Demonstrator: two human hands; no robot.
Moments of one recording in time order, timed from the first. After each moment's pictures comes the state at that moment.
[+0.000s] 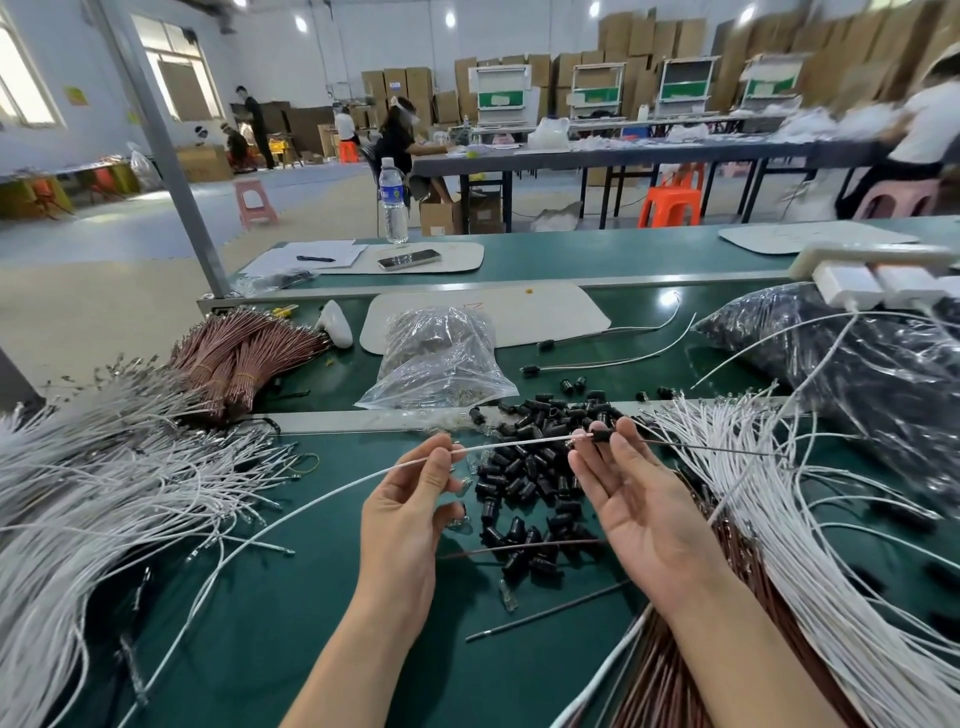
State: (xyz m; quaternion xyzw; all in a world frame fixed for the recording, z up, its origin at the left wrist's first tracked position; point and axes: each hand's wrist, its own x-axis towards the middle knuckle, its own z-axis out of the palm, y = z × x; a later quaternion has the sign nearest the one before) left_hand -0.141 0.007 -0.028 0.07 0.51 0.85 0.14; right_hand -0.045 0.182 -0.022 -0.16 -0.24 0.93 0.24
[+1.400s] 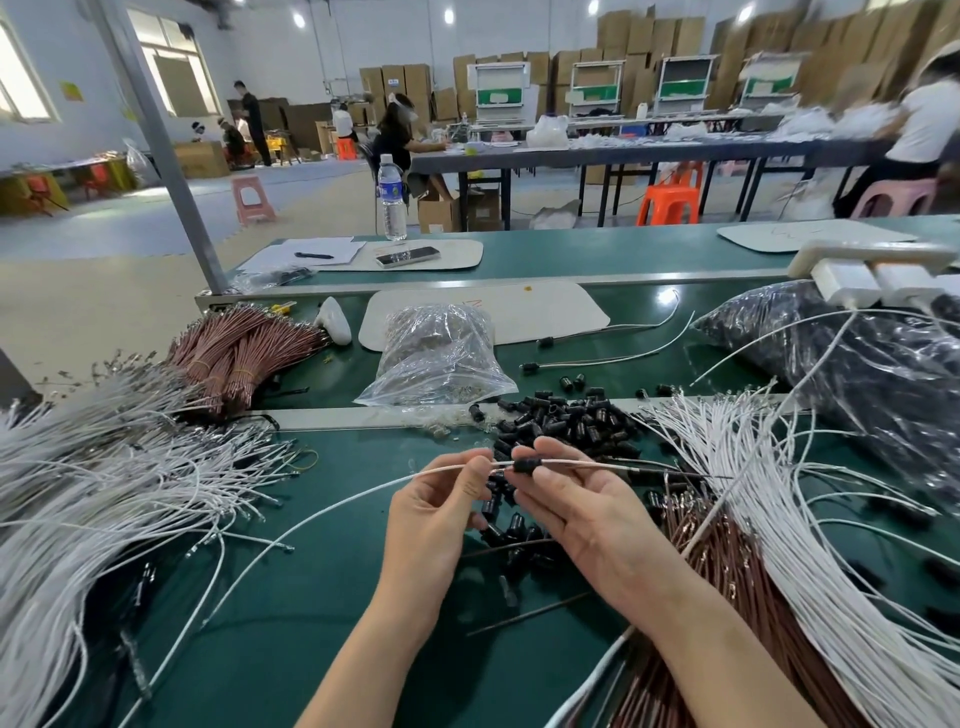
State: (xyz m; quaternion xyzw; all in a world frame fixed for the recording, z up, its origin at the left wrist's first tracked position) left_hand -0.134 0.015 -0.037 0.18 0.62 0.75 0.11; right_hand -0.055 0.153 -0.026 -0.11 -0.41 0.89 0.14
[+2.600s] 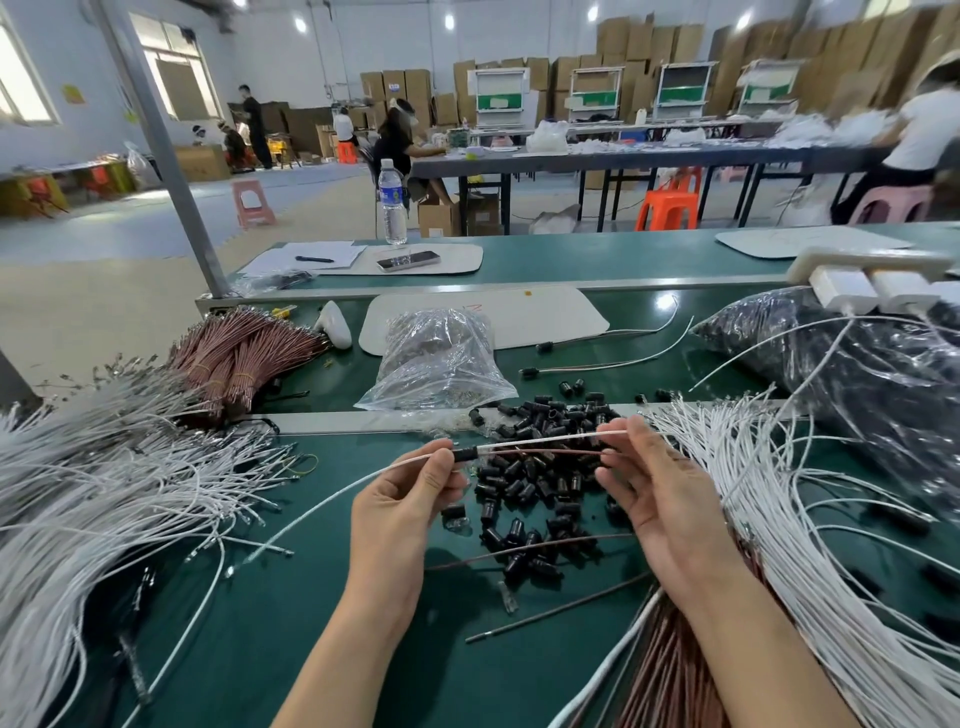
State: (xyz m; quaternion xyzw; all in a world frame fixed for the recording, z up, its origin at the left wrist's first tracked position) left_hand -0.148 0.002 -0.029 0.10 0.53 0.83 0.13; right_hand -0.036 0.192 -0.019 -0.17 -0.44 0.83 0.30
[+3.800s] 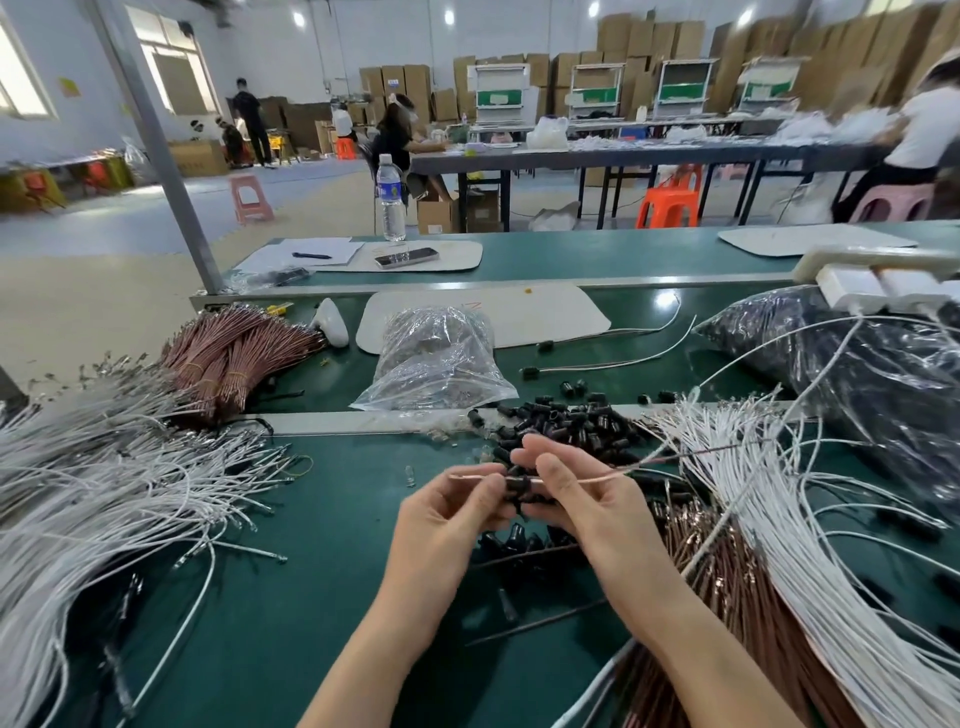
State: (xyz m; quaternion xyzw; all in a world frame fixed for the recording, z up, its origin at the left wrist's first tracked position) left_hand -0.138 0.019 -0.040 0.20 0.60 0.75 0.16; right_hand -0.059 0.152 -0.028 -0.10 -0.62 0.74 0.24
